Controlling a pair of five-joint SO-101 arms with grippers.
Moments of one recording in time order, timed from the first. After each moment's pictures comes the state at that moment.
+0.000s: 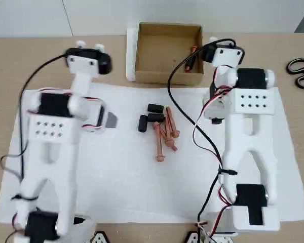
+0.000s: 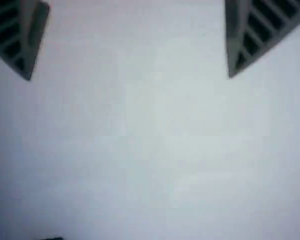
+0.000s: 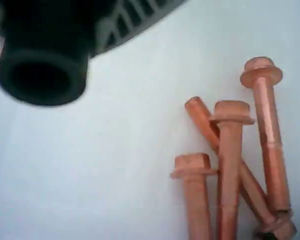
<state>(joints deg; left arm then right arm) 4.6 -12.7 3.4 95.2 0.5 -1.1 -1.9 -11.7 97.4 4.1</state>
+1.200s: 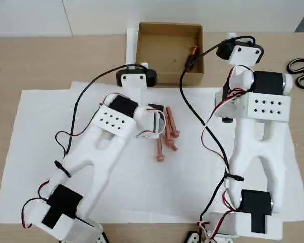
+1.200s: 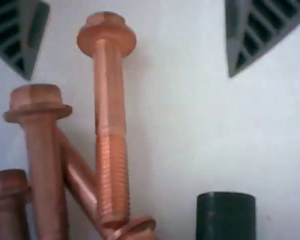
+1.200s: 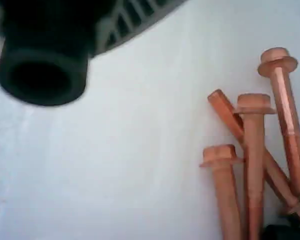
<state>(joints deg) 23.2 0.9 11.3 77.7 29.5 2.7 -4.4 -11.5 97.4 4.1</state>
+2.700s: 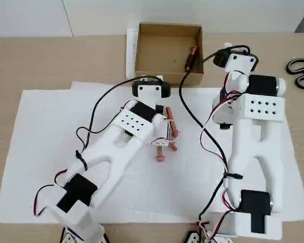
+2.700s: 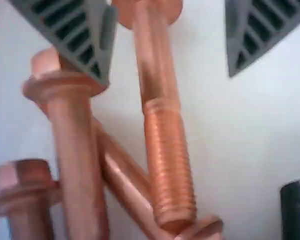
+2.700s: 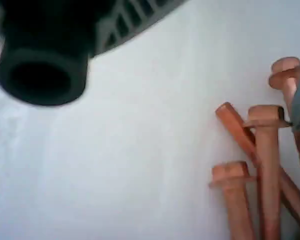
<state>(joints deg) 28.7 10.4 10.2 72.8 33.3 2.7 -4.6 -4.7 94.5 4.1</state>
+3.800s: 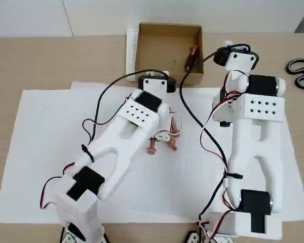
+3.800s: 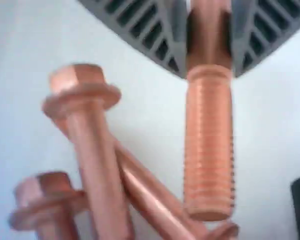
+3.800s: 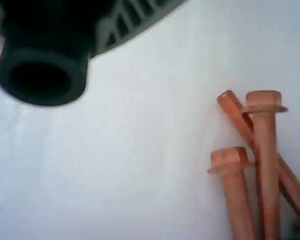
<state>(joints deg) 28.7 17.1 -5.7 85.5 28.2 2.7 -4.6 -4.7 92.9 4.1</state>
